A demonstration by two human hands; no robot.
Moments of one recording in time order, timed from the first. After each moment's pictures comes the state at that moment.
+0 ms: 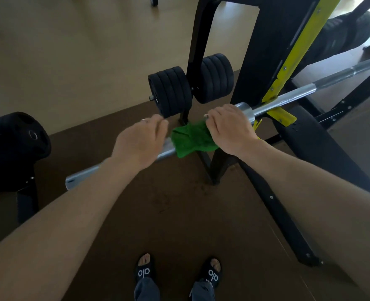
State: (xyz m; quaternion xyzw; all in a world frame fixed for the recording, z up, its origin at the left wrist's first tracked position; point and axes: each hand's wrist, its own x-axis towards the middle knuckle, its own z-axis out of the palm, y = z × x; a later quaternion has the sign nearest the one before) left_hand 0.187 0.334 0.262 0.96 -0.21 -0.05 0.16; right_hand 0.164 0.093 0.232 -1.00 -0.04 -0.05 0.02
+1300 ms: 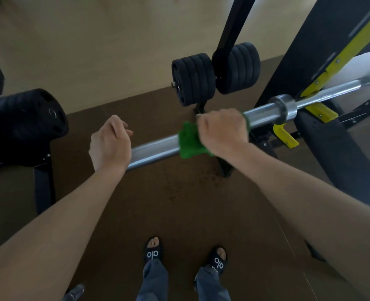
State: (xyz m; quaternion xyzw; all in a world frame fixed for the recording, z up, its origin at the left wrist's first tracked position) left_hand 0.175 0.467 0.232 0.92 0.14 0.04 0.37; right_hand 0.165 0.223 0.243 -1.00 -0.01 0.00 -0.06
